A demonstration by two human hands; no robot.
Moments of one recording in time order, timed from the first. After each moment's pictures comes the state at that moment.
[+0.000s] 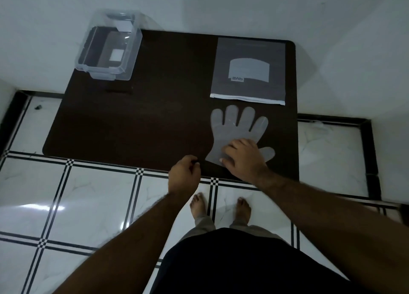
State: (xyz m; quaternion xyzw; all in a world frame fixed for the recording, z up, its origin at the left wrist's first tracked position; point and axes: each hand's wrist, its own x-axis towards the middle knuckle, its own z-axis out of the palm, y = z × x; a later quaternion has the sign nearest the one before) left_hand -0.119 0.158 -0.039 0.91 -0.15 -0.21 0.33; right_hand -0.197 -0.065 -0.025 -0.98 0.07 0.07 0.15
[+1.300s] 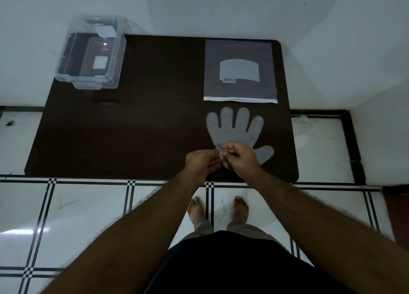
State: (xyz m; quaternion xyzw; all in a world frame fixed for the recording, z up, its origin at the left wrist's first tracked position) left_hand -0.086 0.082 -0.021 0.59 0.21 -0.50 0.60; right_hand -0.189 -0.036 -0.032 -0.69 0.40 0.00 0.60
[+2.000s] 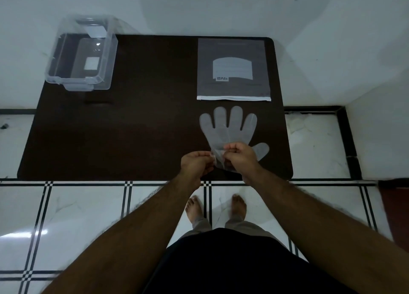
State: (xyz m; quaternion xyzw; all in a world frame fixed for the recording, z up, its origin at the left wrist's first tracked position) left_hand -0.093 0.087 -0.031 0.66 0.16 -0.49 0.55; right_hand -0.190 -0.046 -0.025 -0.59 0.51 0.02 0.63
